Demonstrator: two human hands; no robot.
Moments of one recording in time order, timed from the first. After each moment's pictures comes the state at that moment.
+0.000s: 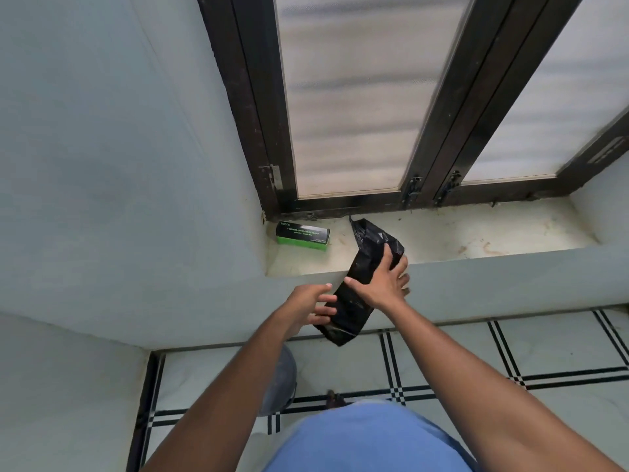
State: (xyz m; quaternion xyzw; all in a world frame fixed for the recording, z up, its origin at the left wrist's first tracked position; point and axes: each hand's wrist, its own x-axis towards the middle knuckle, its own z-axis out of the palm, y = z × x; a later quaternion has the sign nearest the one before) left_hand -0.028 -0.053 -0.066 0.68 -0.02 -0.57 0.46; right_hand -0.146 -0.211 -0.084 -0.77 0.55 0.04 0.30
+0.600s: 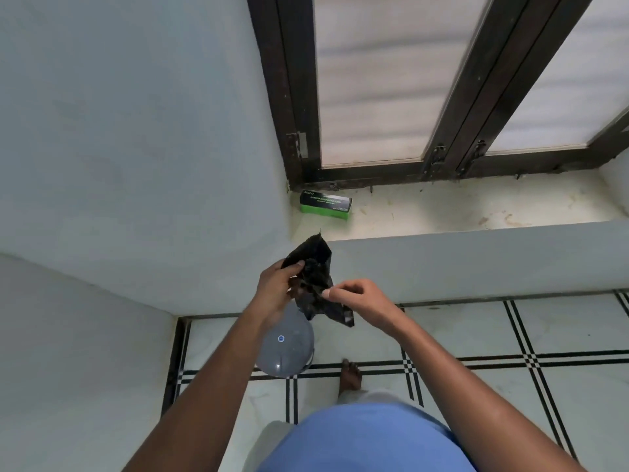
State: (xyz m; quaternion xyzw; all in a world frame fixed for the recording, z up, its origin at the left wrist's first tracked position) left_hand -0.021 0.060 -0.035 0.65 0.04 -0.43 0.63; right_hand -0.187 -0.082 -0.030 -0.68 0.32 0.07 0.66
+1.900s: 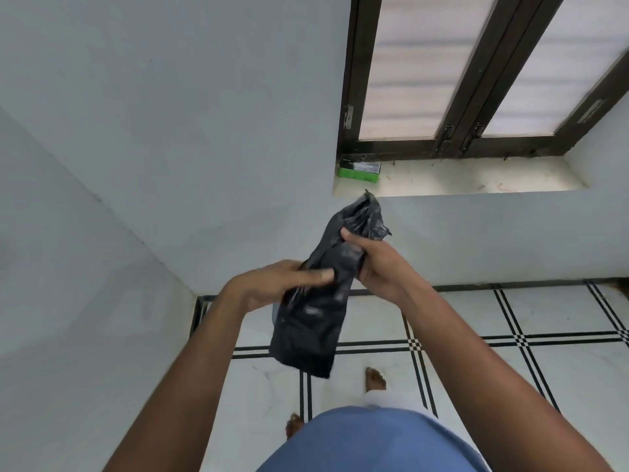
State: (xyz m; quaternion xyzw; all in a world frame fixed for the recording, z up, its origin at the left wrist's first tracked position) left_hand -0.085 0.323 0.081 0.65 -0.25 -0.62 0.36; right_hand -0.227 0.137 0.062 -0.40 0.31 -0.08 0.86
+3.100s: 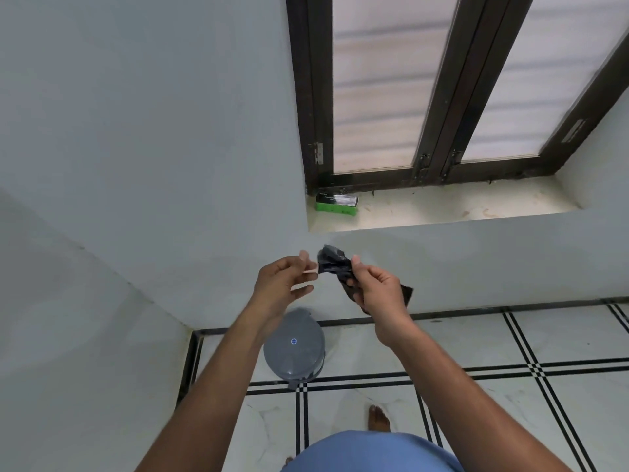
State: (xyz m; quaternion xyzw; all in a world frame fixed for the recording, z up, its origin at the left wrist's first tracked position) left_hand -0.122 0.197 0.090 0.65 -0.08 -0.39 0.65; right_hand -0.261 0.064 0.064 -0.48 0.43 -0.20 0.74
